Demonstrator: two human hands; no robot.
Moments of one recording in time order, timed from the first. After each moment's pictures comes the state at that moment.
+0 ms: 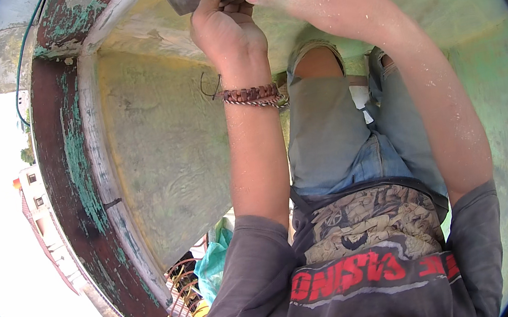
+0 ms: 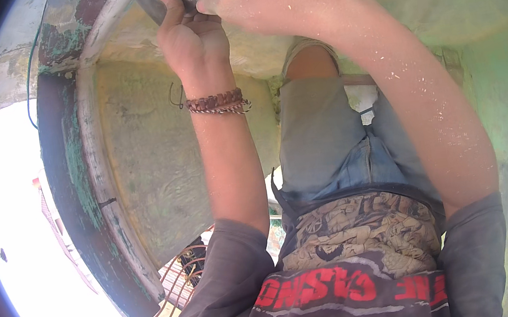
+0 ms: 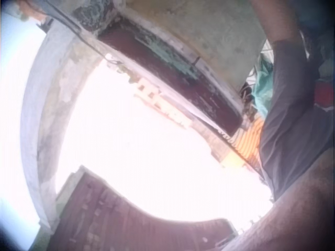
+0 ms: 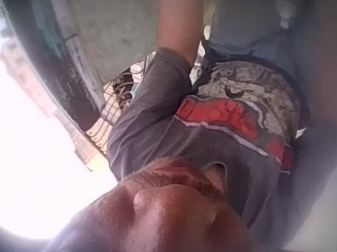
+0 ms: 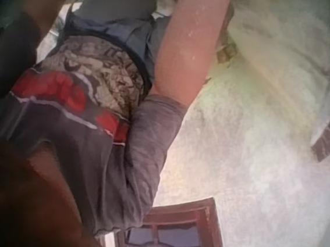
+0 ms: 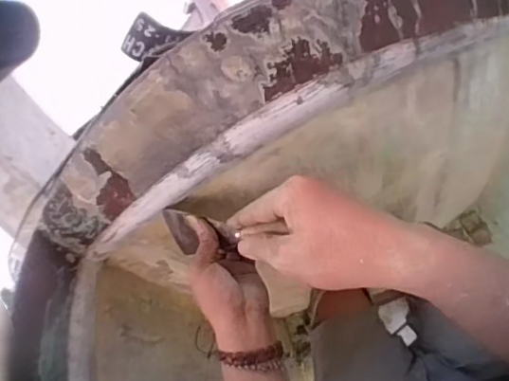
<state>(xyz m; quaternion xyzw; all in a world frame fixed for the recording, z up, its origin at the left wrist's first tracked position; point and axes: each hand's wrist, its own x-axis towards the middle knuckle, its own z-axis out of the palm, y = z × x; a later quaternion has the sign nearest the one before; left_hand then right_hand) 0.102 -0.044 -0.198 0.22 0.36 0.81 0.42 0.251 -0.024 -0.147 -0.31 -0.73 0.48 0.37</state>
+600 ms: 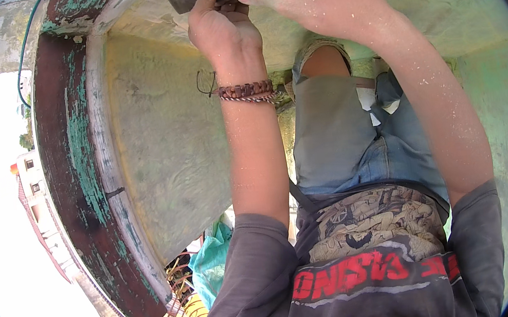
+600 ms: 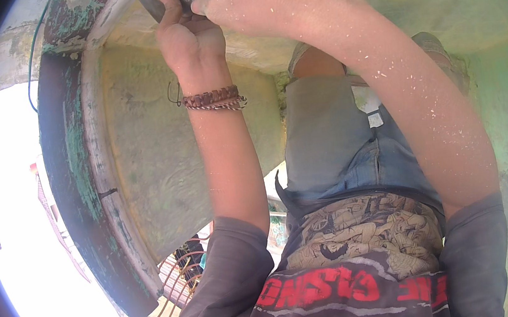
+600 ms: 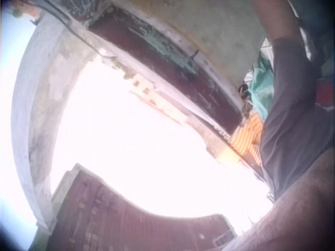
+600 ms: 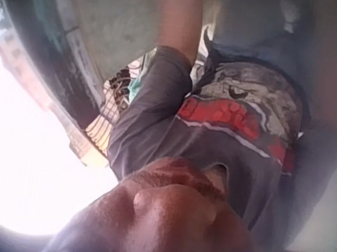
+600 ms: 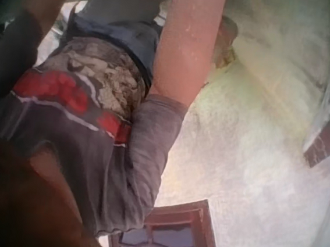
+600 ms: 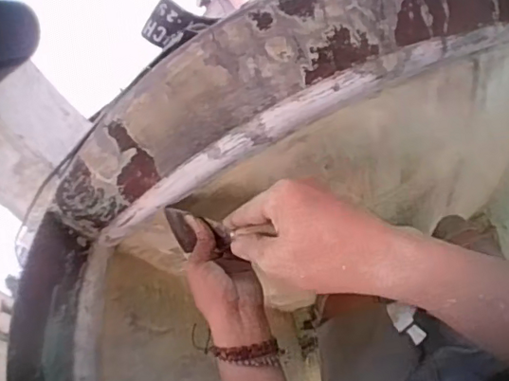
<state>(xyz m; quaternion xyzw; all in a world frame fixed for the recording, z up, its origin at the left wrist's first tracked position) 0.057 -0.045 -0.206 0.22 0.30 0.81 0.45 0.231 -0.042 -0.130 -0.29 -0.77 0.43 0.37</state>
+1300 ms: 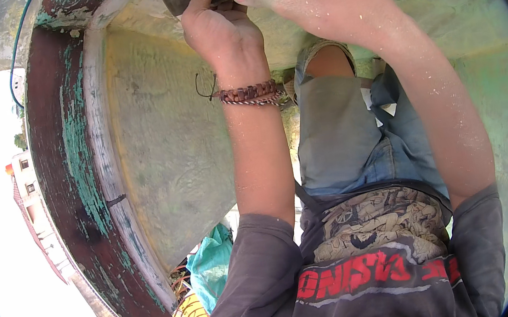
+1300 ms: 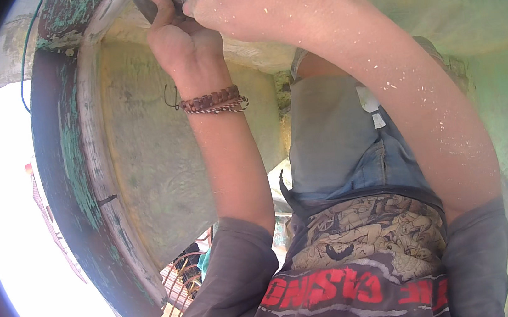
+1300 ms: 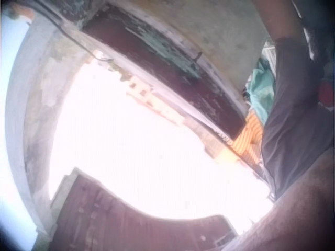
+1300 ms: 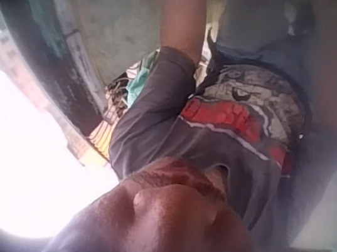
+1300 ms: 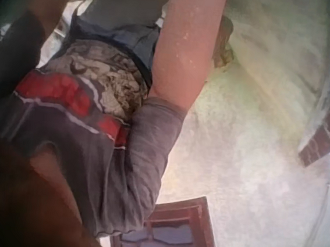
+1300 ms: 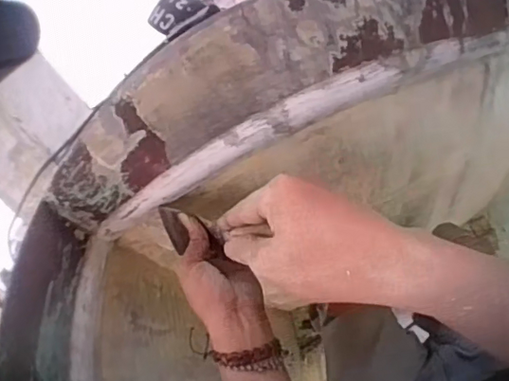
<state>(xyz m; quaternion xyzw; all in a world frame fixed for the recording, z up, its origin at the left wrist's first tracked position) 0.046 -0.045 -0.213 0.21 0.25 0.85 0.42 0.221 -0.040 -0.103 -0.27 -0.76 0.53 0.26</state>
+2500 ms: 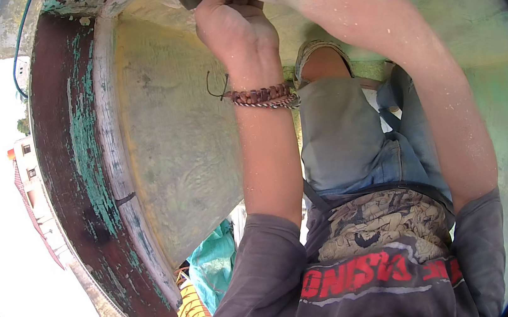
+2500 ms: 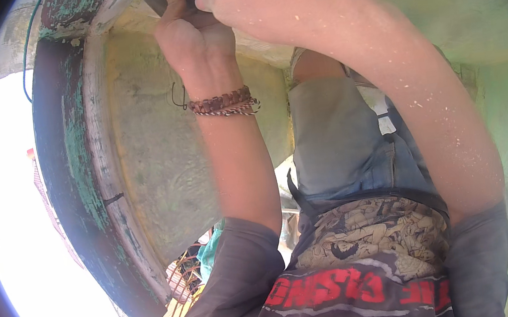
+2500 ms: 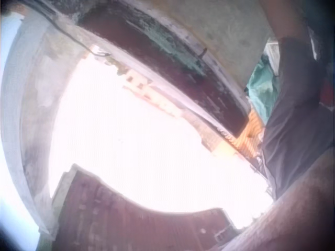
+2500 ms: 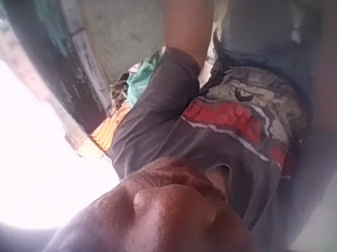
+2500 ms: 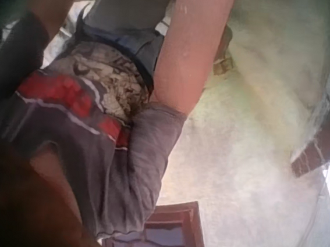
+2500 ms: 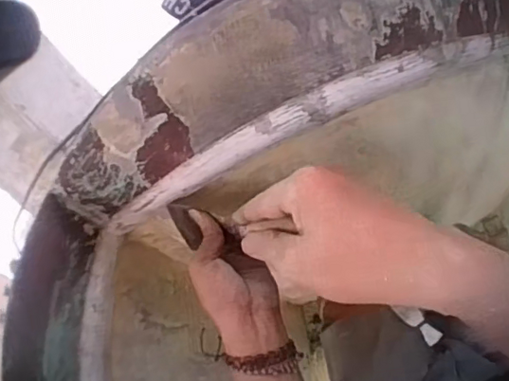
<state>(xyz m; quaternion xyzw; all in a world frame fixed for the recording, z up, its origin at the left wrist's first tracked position) 0.043 -0.048 -0.202 0.20 0.25 0.85 0.42 0.189 -0.033 -0.129 -0.28 -0.73 0.54 0.31</state>
